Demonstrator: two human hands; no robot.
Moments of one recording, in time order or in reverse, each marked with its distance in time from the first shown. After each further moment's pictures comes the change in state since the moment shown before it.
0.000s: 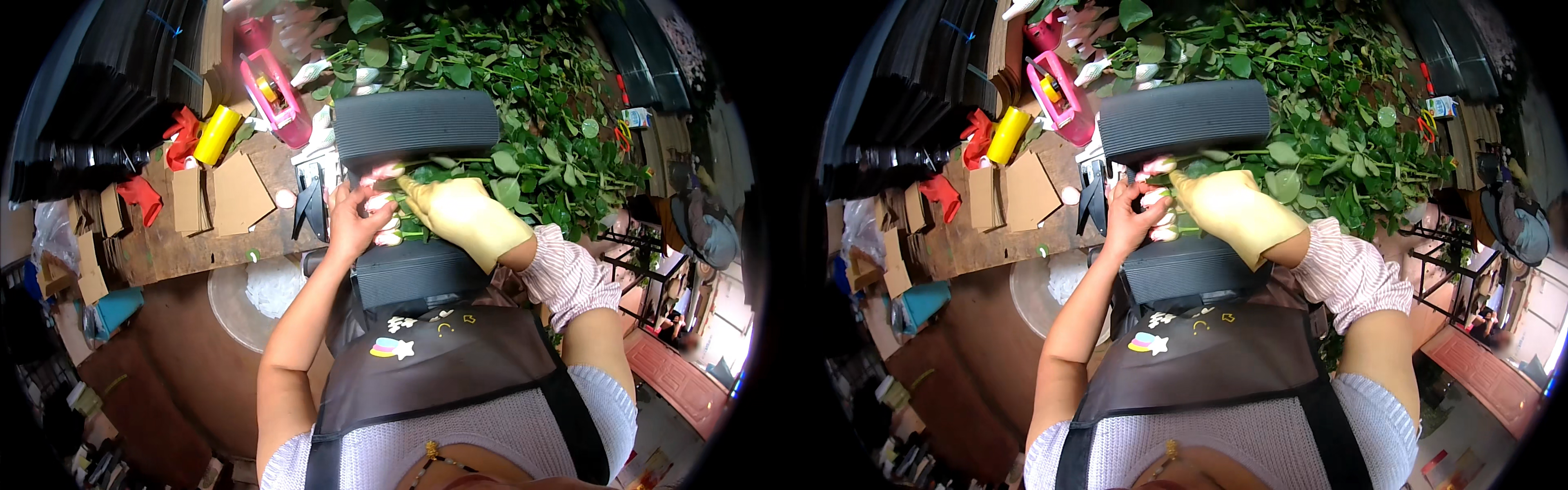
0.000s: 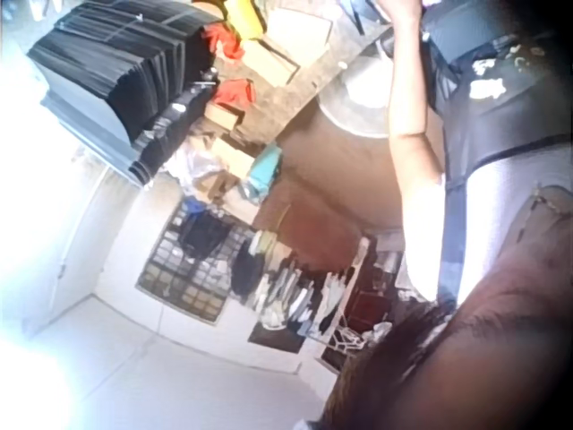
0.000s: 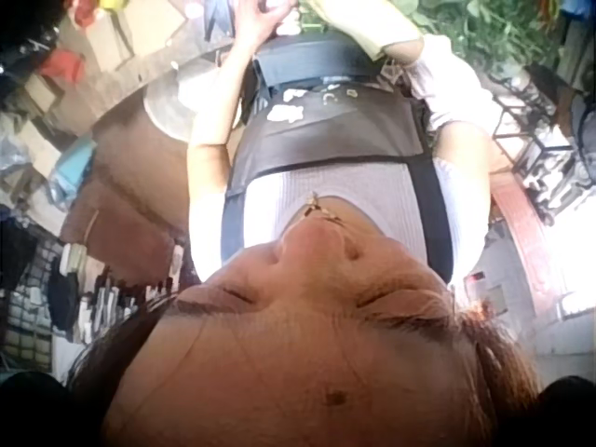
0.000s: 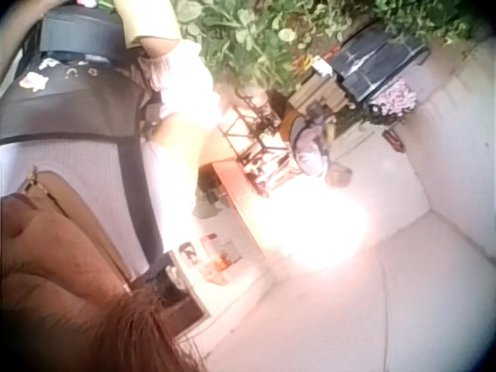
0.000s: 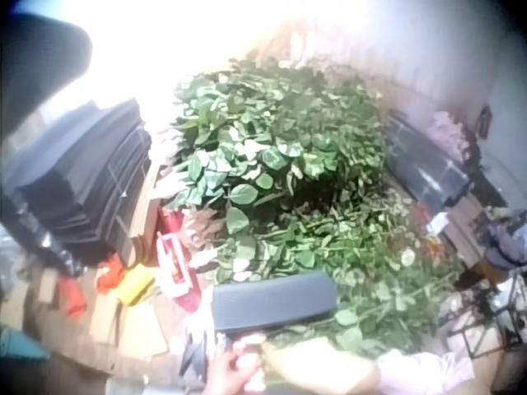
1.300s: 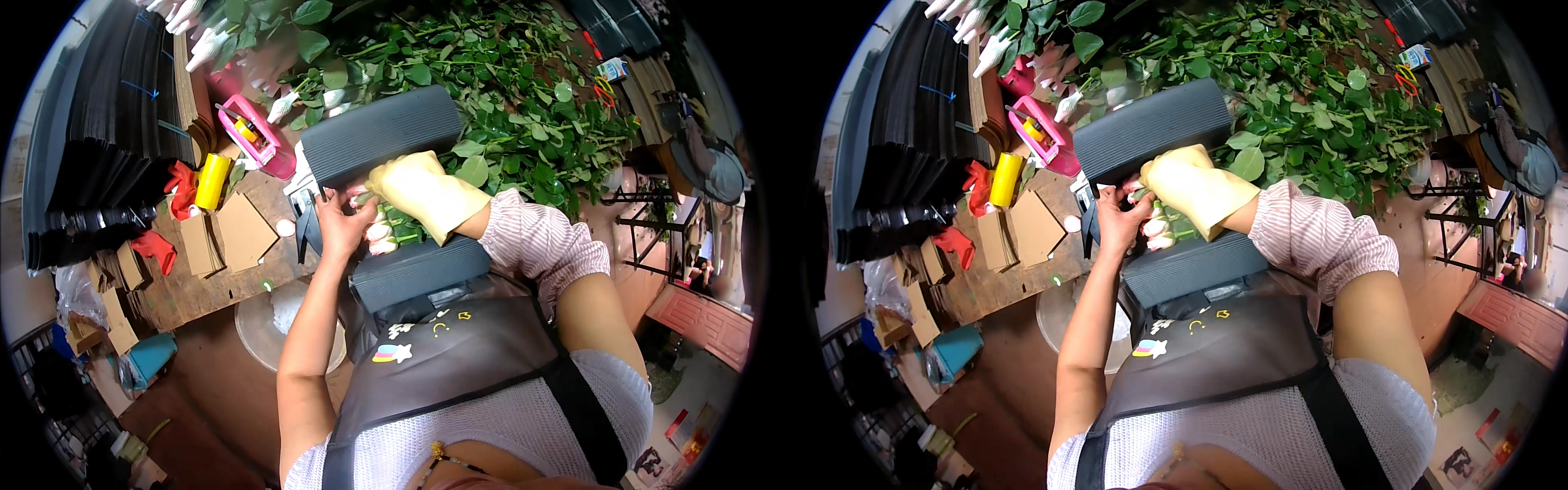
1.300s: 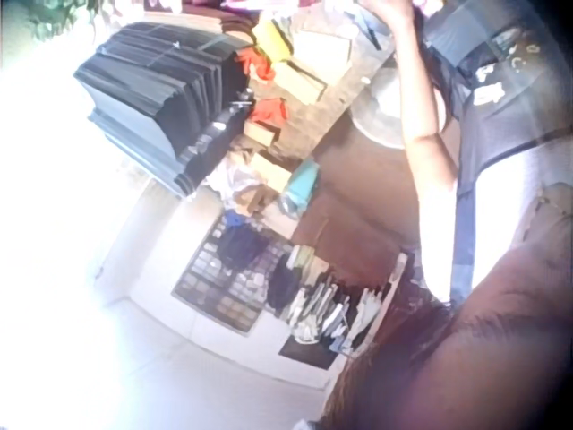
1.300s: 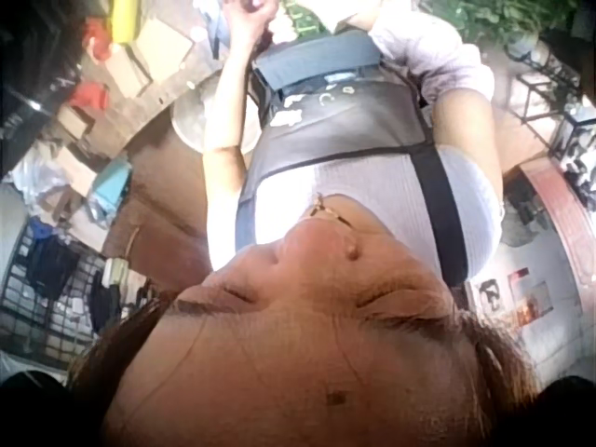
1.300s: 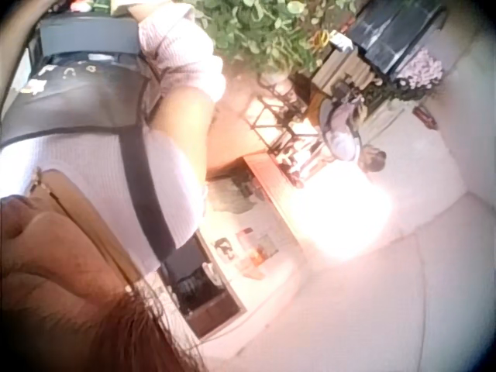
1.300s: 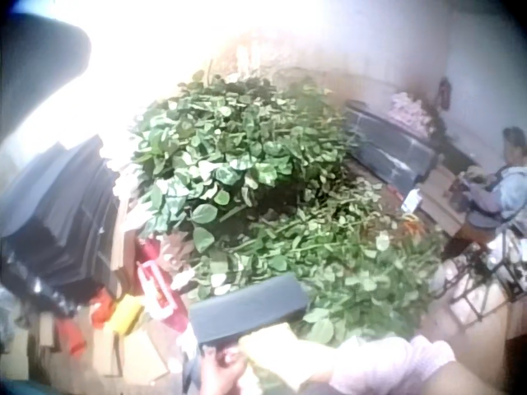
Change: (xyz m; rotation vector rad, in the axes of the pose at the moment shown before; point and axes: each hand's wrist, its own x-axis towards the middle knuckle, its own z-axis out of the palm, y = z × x) left_hand 0.033 0.006 -0.006 -0.196 0.042 0.051; right_hand 0.038 -0.002 0.003 -0.096 0.297 -0.018
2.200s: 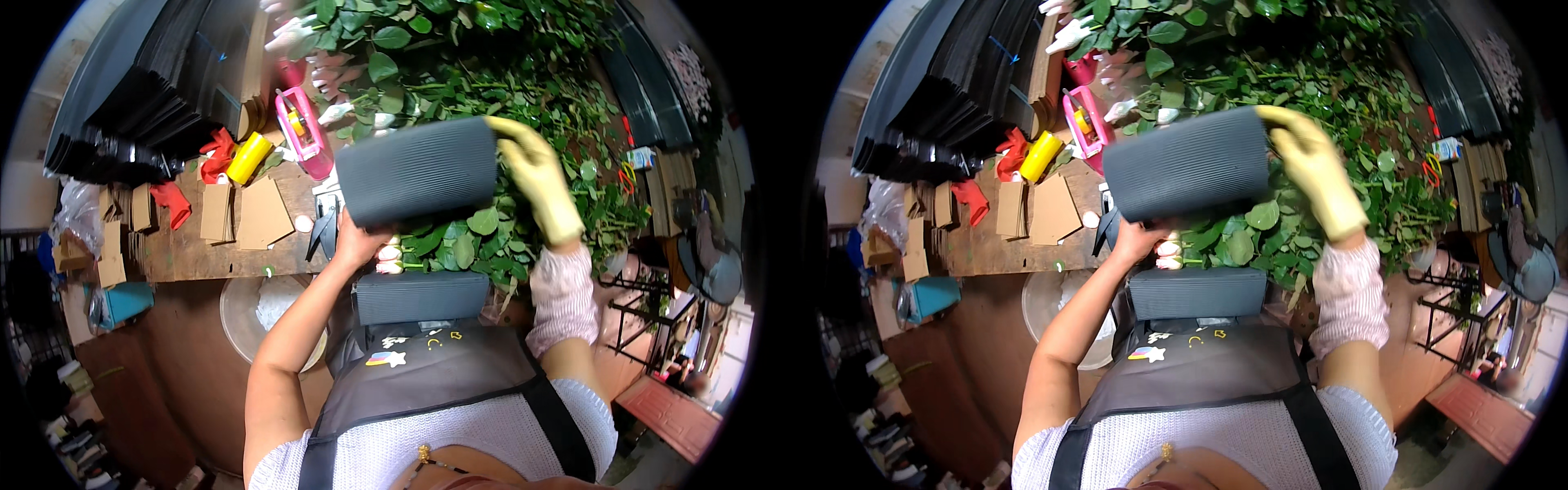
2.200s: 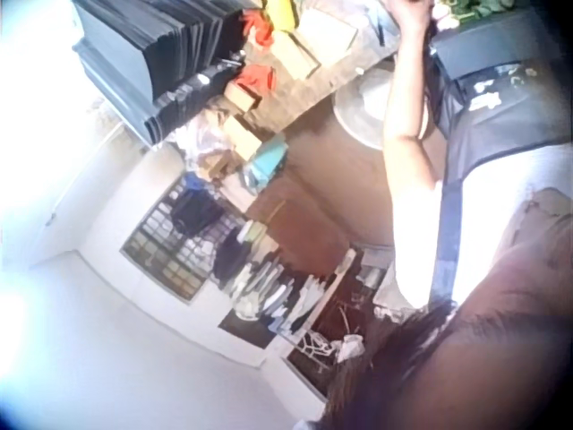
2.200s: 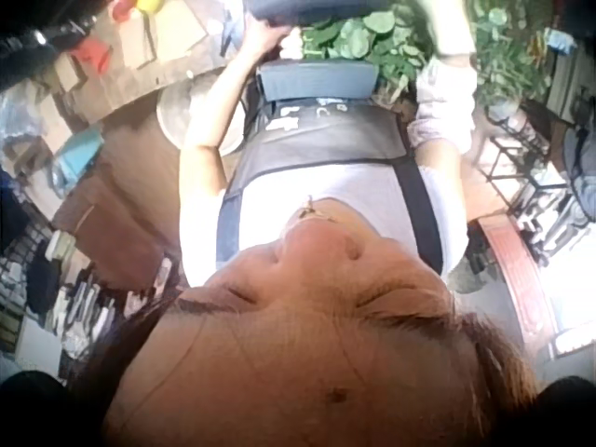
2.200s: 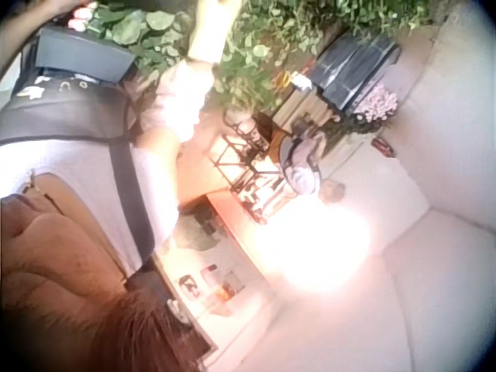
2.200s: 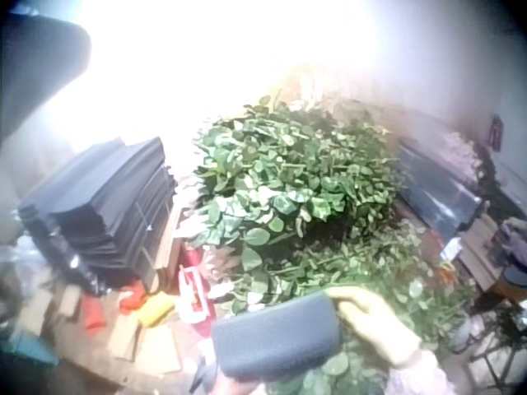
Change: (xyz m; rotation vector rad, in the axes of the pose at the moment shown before) left_hand -0.002 0.012 -0.006 -0.001 -0.076 0.054; right_hand -0.046 0.113 -0.078 1.080 0.507 0.129
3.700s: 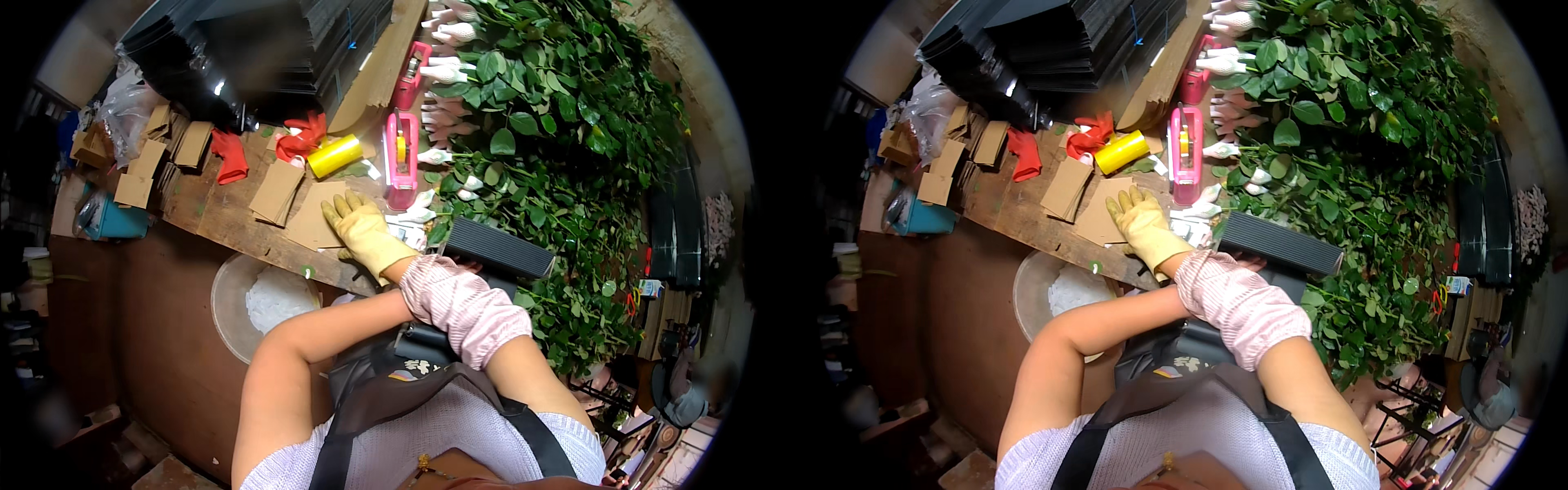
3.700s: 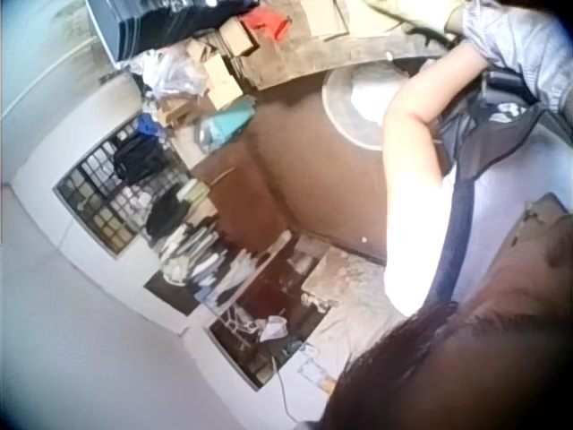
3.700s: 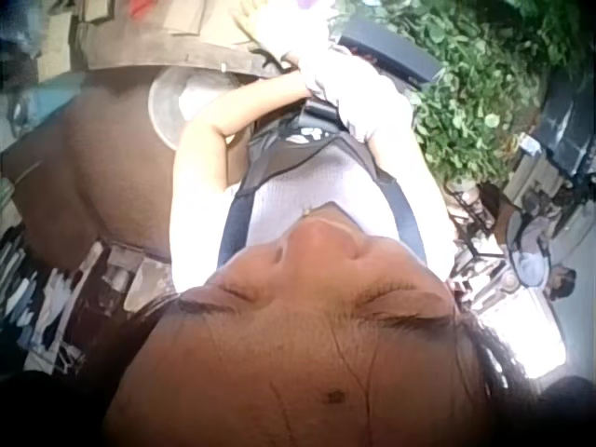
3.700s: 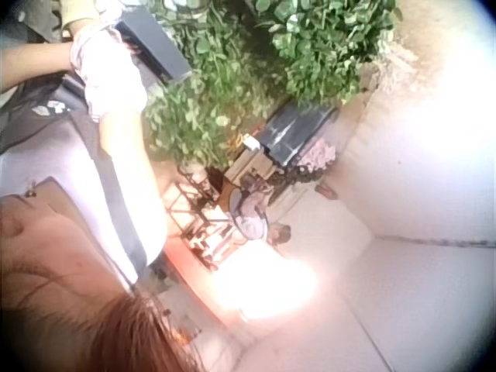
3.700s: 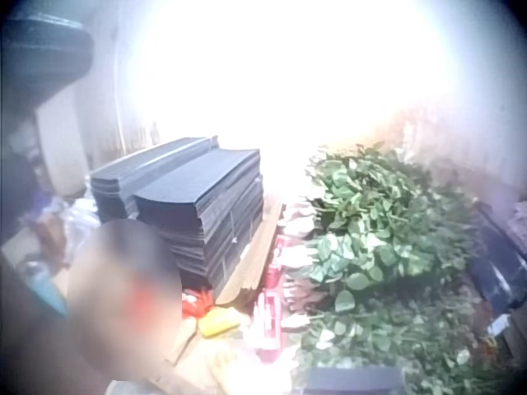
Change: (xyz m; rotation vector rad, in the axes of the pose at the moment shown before) left_hand 0.009 -0.020 0.027 -0.030 -0.557 0.416; right_hand 0.038 0.016 0.366 -0.923 -0.547 -0.924
